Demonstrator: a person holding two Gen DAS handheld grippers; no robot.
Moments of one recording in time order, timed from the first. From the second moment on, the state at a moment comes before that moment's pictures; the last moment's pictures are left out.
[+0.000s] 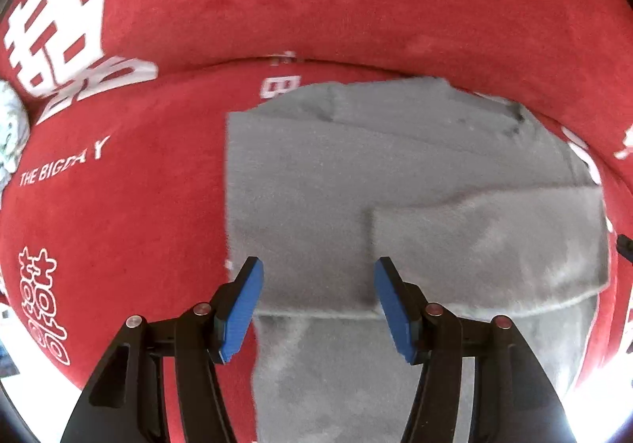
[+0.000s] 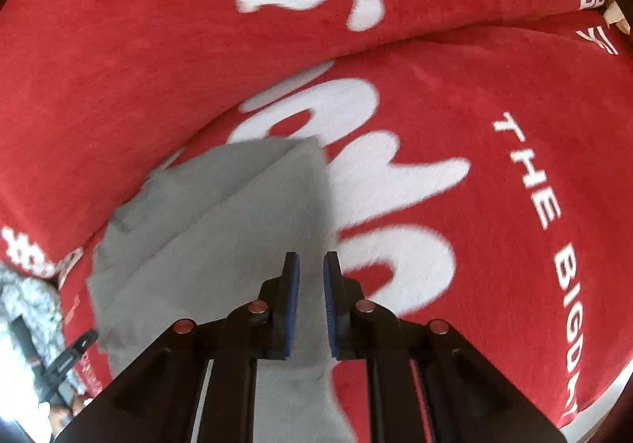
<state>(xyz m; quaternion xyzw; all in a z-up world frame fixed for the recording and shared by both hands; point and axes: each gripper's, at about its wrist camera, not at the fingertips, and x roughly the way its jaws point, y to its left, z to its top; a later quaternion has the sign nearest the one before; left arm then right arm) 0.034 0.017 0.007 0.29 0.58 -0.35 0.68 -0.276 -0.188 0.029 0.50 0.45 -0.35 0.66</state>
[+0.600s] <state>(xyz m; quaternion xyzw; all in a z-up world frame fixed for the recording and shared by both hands) 0.034 0.041 -0.019 0.34 0.60 -0.27 0.67 -0.260 -0.149 0.004 0.46 0.53 -0.30 0.64</state>
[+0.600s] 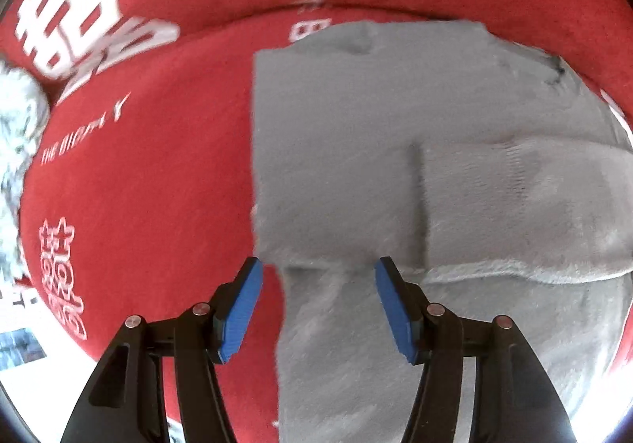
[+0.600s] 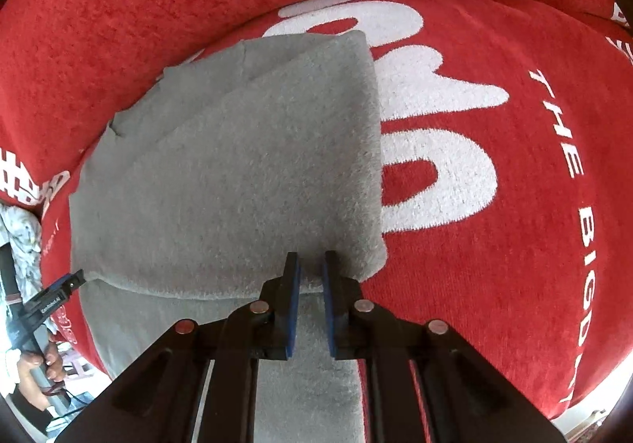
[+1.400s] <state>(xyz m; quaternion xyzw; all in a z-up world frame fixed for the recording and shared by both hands) -0.047 0.026 0.009 0.36 0.60 -0.31 0.65 -0.264 -0.113 0.033 0.48 0.53 -0.27 0.64</state>
